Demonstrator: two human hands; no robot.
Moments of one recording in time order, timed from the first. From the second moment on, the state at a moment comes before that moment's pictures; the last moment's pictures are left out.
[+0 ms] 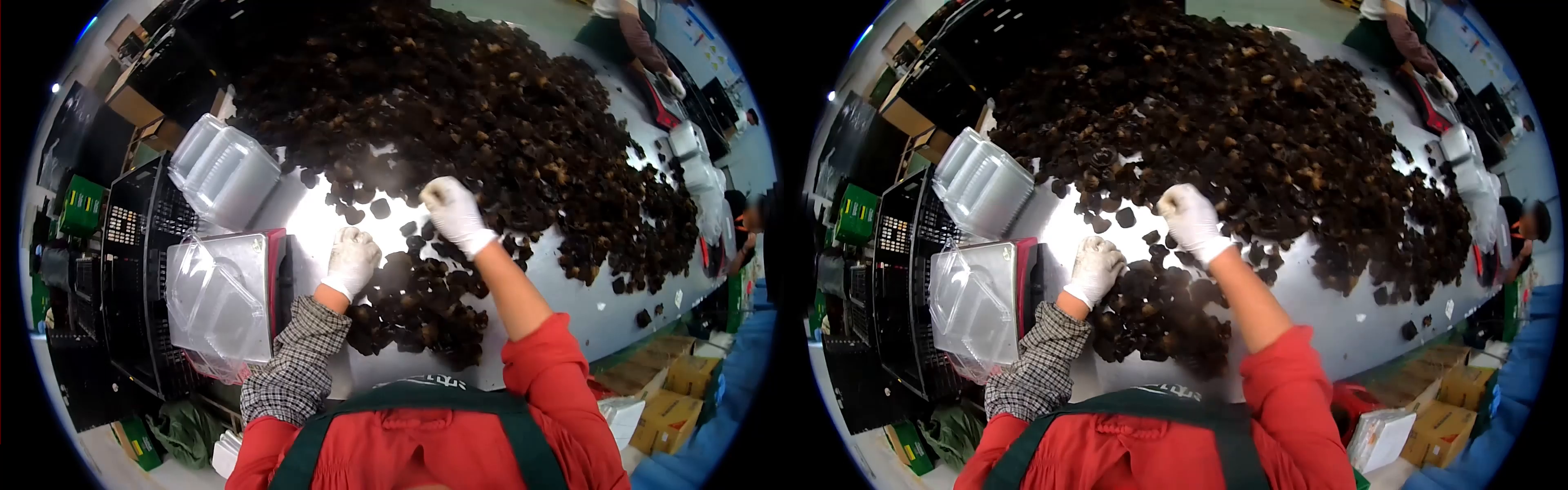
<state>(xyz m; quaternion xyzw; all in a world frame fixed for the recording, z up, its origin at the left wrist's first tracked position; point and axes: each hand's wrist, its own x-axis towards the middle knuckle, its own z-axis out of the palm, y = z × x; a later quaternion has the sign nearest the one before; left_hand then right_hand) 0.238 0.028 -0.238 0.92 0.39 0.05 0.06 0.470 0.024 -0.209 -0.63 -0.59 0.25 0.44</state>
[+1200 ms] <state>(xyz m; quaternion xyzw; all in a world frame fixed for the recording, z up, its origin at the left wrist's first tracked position) 0.133 -0.189 -0.205 0.67 0.56 0.35 0.32 0.526 -0.002 -0.246 -0.71 -0.64 0.12 0.29</state>
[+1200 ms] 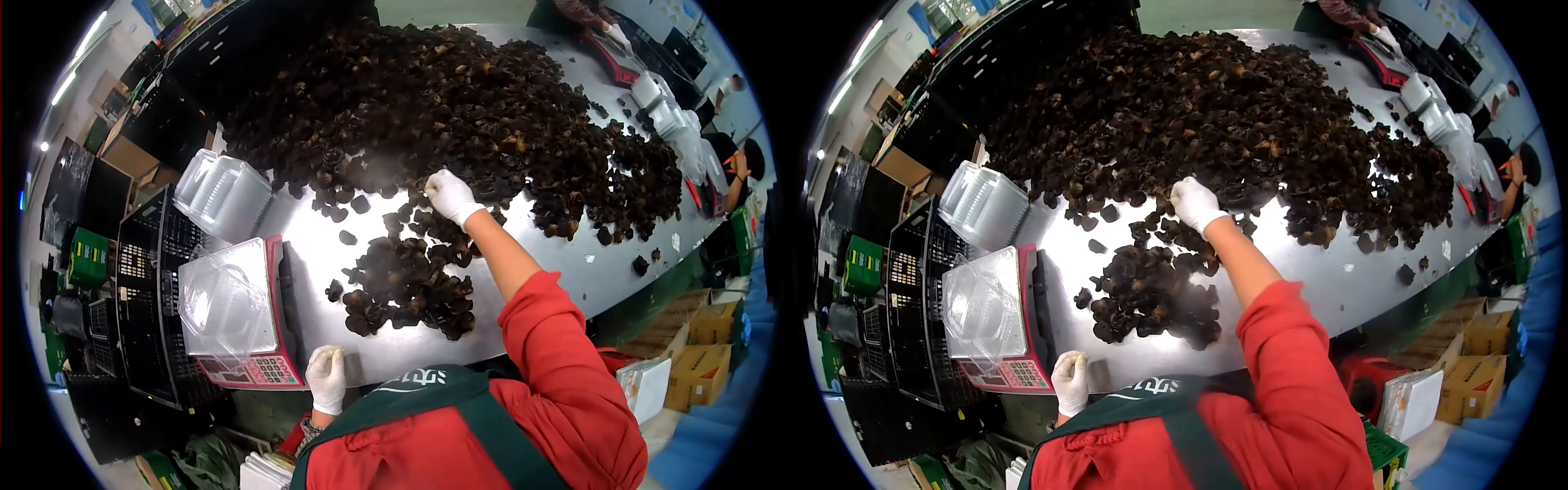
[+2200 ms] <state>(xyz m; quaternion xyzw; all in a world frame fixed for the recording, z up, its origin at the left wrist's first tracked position) 0.169 -0.104 -0.278 0.75 0.51 0.36 0.21 0.468 -0.075 -0.234 -0.74 -0.67 0.08 0.03</state>
